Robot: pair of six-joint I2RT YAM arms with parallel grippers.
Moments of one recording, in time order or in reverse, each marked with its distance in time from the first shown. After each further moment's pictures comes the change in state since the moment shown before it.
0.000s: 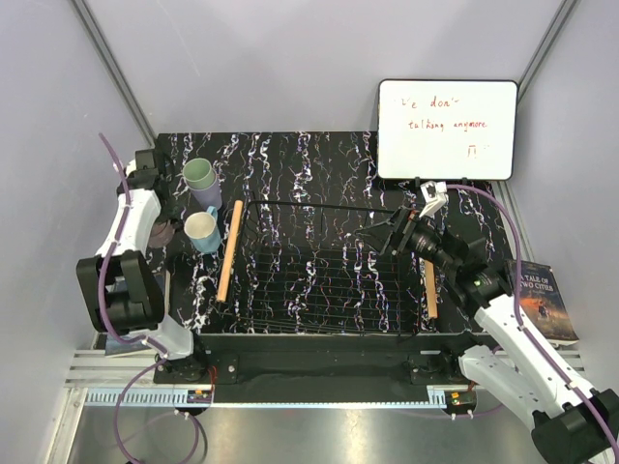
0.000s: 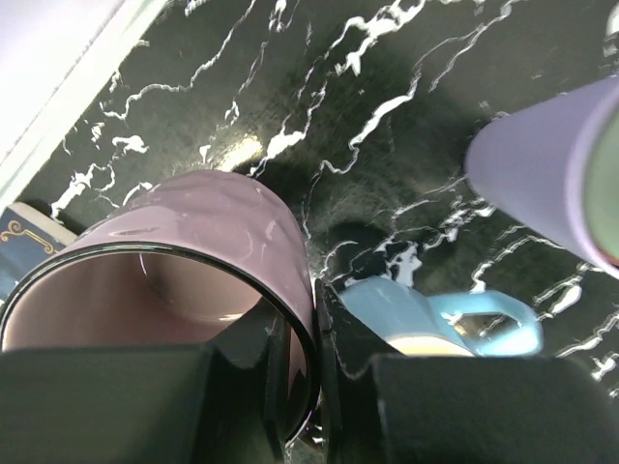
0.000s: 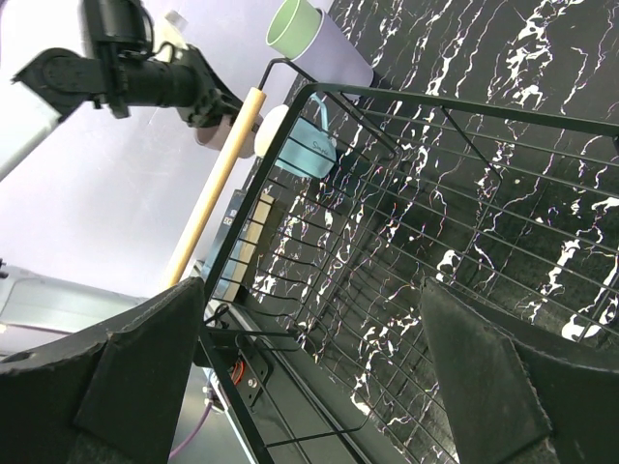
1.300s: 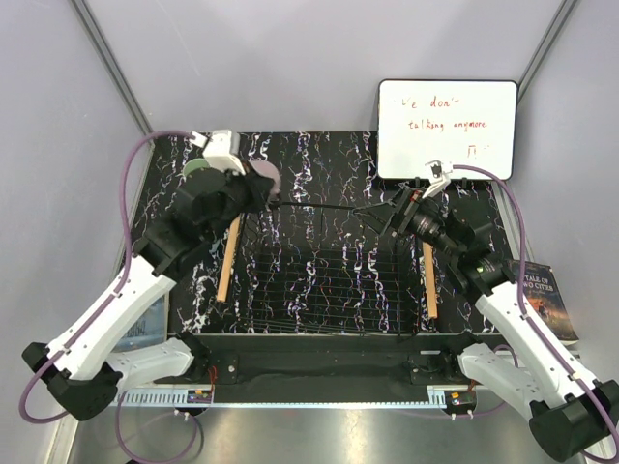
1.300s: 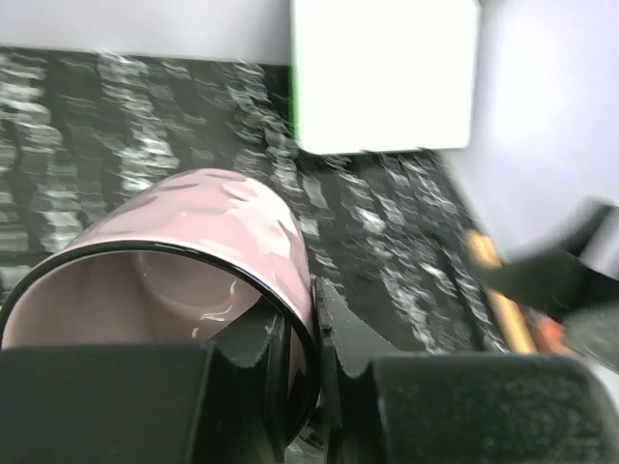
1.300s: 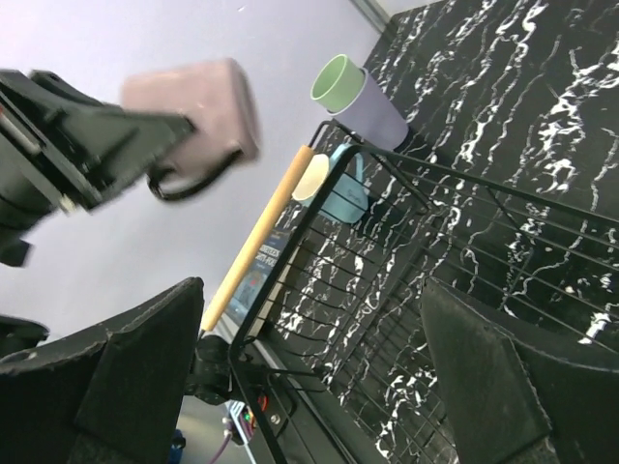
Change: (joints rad) left arm -0.875 -0.513 -0.057 0.346 0.096 0.029; right arm 0.000 0.080 0.149 0.040 -0.004 0.022
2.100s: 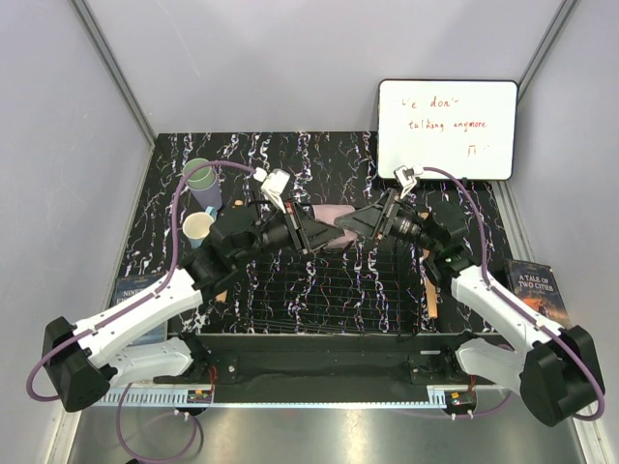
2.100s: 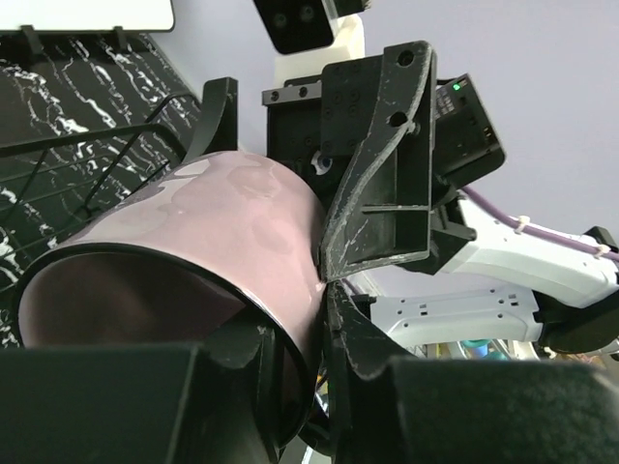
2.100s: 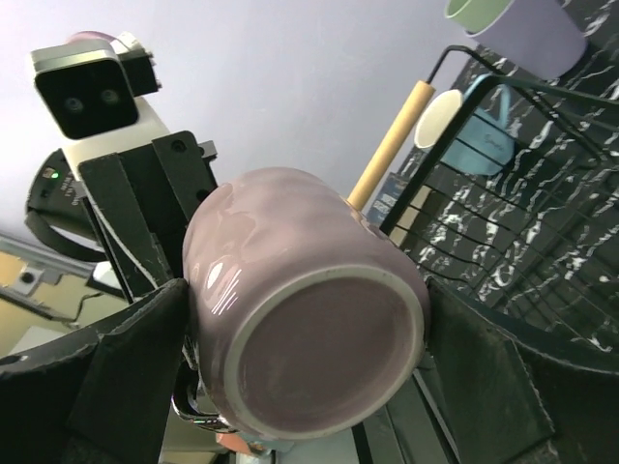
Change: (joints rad) left arm -0.129 0.015 -0.335 0.545 0.478 -0.320; right arm 0.015 0.217 -0.161 0.542 -0.270 0.347
